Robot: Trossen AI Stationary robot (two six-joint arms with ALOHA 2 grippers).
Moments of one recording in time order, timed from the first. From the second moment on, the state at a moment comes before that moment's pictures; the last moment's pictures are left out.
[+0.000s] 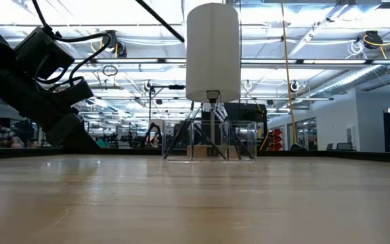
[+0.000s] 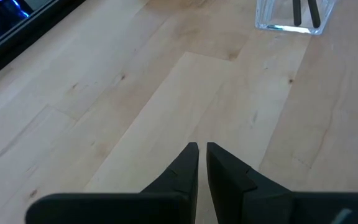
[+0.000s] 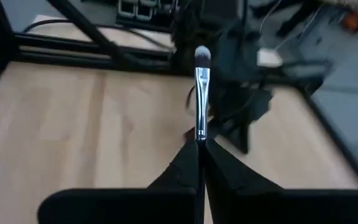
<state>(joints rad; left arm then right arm) -0.02 1.27 0.12 0.43 -0.52 -0.21 0.35 1.94 1.71 -0.32 0.54 0.07</state>
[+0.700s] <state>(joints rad) -0.02 1.27 0.12 0.42 -0.52 -0.19 -0.01 1.83 1.03 0.79 0.24 -0.17</state>
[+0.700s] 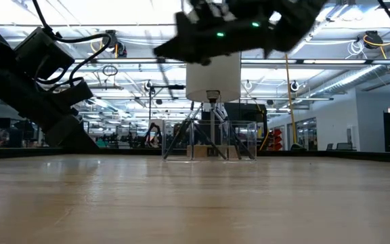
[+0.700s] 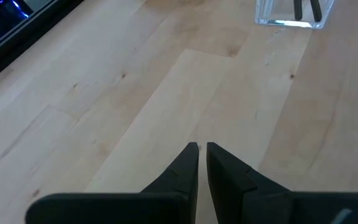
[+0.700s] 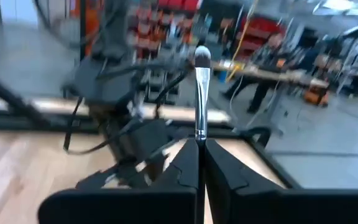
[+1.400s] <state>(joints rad) -0.02 1.27 0.12 0.51 -0.53 -0.17 -0.08 1.72 0.63 1.22 0.25 -0.08</state>
